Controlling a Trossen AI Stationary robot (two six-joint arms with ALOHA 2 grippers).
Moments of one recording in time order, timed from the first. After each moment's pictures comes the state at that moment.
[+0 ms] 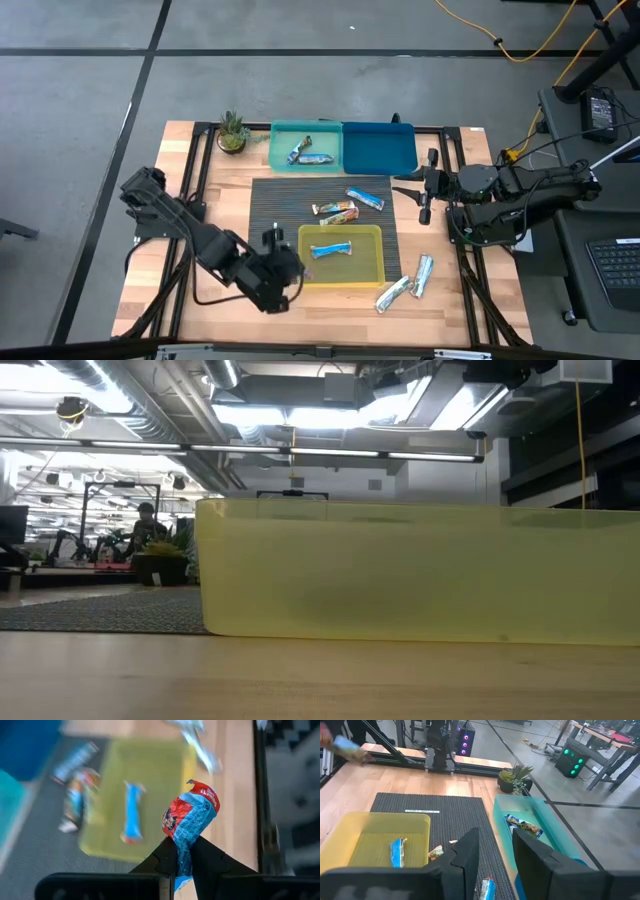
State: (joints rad) left arm -0.61 1.69 1.68 -0.97 -0.50 -0.65; right arm 0.17 0.72 0.78 -0.39 0.40 -0.08
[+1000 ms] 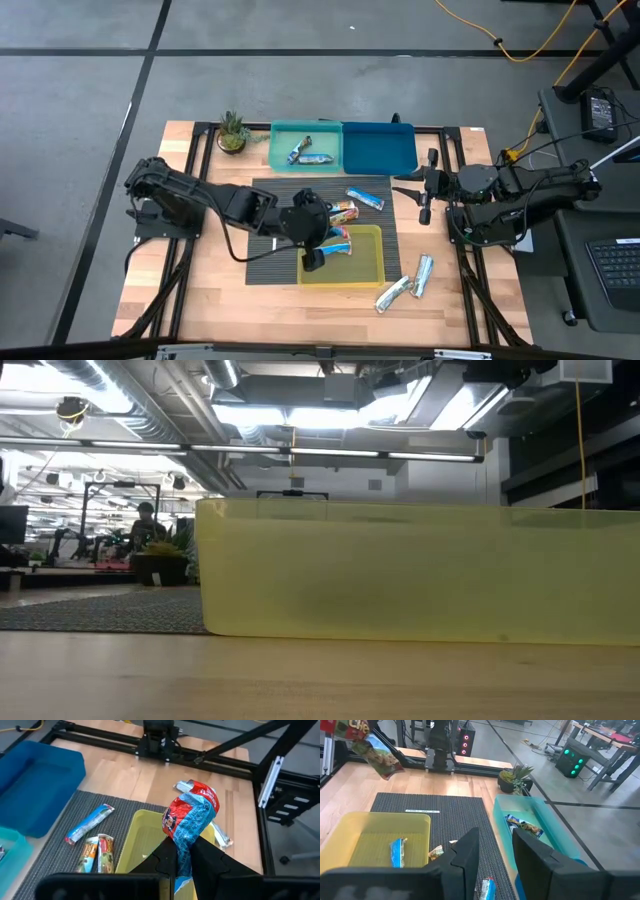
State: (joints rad) left arm -0.31 1.67 1.68 -0.67 -0.35 -0.43; right arm 0.17 0.72 0.78 -0.39 0.40 -0.08
